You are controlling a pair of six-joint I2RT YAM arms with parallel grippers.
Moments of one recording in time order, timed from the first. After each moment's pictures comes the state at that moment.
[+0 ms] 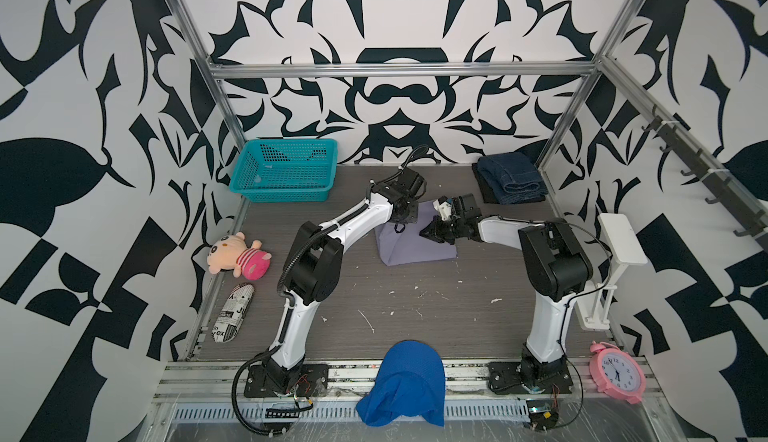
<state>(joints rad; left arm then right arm) -0.70 2.13 1.85 -0.74 -0.14 -0.46 0.31 1.96 1.15 -0.06 -0.63 0.60</state>
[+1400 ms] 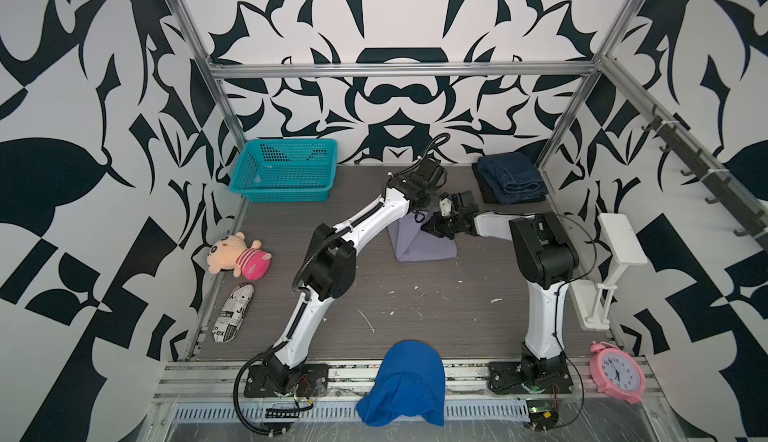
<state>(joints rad) -0.77 2.30 2.17 -0.77 -0.13 -0.45 0.29 2.09 1.23 -0.04 -0.58 0.60</state>
